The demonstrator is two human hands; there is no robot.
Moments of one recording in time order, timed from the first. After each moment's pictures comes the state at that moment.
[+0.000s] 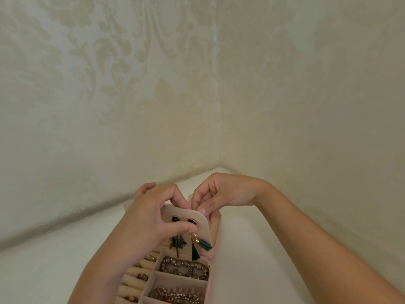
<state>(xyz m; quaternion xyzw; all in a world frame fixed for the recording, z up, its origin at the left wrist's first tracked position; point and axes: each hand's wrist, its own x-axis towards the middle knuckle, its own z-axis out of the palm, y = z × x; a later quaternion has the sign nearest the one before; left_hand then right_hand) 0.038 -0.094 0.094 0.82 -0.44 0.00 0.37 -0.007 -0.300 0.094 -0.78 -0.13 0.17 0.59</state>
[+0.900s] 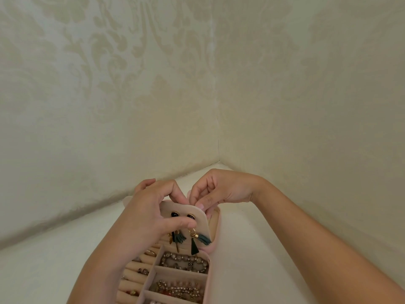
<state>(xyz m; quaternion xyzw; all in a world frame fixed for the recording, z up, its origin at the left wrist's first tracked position) 0.036 -0.094 0.095 0.82 -0.43 -0.02 0.39 -0.004 -0.299 0.088 -0.75 -0.14 0.17 0.63</state>
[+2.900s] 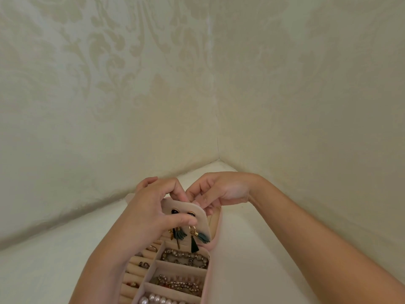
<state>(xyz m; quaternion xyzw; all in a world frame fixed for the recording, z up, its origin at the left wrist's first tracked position) 0.034 -0.094 0.096 0.82 -0.43 -0.03 0.37 -0.003 -0.291 0.087 -0.72 -0.15 0.23 0.64</state>
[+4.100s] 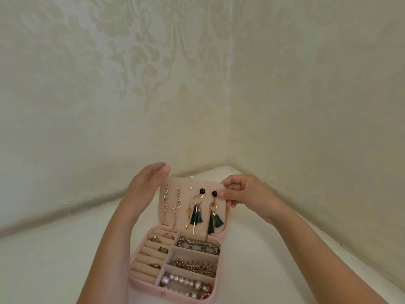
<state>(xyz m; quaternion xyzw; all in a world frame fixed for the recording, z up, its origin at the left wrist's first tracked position) 0.090 -0.069 0.083 0.77 -0.27 -0.07 0.57 -0.054 -0.274 0.073 -0.76 0.07 -0.11 0.64</state>
